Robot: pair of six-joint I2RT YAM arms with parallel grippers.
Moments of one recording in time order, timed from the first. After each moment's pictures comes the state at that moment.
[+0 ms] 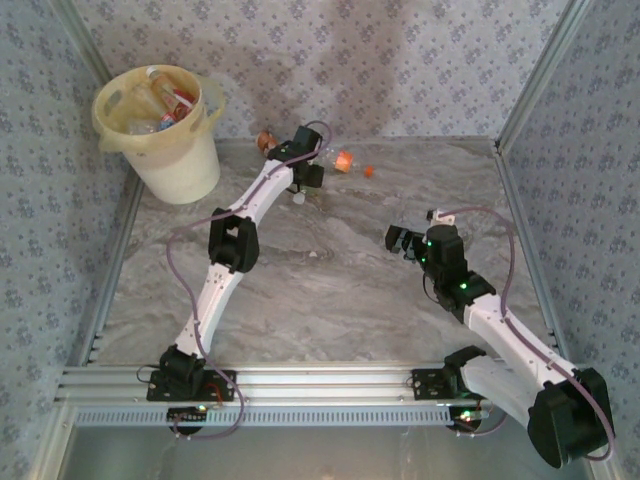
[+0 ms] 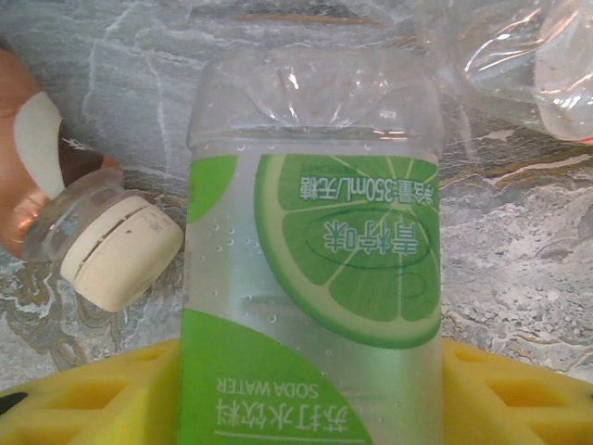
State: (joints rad) left arm -0.48 2.73 2.66 -0.91 -0.16 -0.21; right arm 0.38 0.93 0.54 -0.09 0.17 0.48
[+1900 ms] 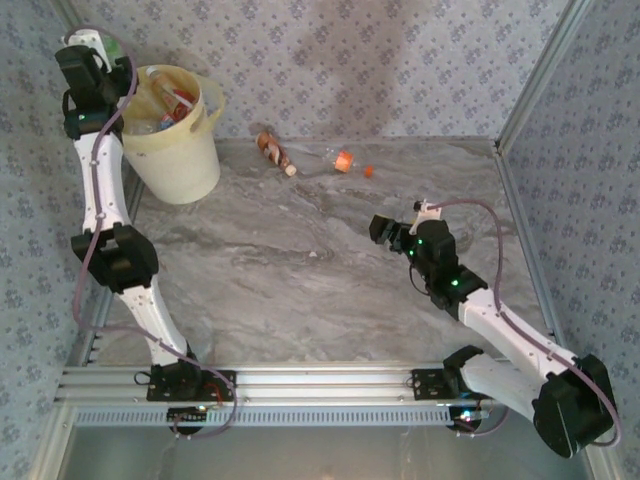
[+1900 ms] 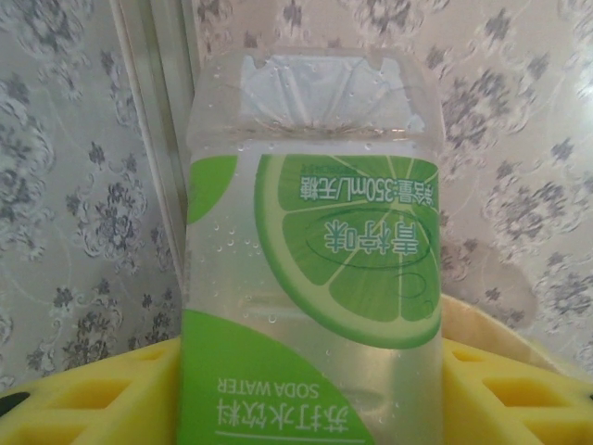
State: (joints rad) left arm 0.24 2.07 2.34 -0.42 0.01 -0.04; right arm 0.50 0.99 0.59 0.06 0.19 0.50
